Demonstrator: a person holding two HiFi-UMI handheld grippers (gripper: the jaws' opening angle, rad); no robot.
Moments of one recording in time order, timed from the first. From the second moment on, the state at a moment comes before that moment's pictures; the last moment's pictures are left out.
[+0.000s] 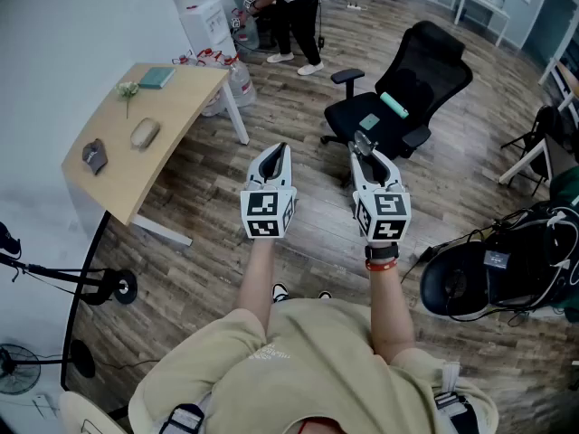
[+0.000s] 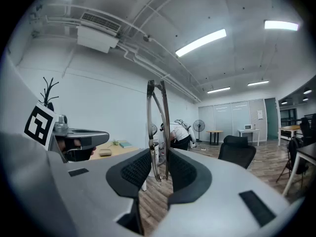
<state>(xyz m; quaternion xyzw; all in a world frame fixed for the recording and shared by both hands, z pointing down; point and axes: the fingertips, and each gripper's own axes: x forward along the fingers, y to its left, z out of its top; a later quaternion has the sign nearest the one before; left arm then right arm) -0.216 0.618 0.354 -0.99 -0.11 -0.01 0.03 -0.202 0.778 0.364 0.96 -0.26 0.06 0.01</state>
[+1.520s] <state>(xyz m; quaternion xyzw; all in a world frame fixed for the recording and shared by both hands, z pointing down) -0.047 0.367 0.377 -1.00 0.01 -0.02 0.01 -0.001 0.494 0.390 0.91 -0.41 0.09 -0.01</state>
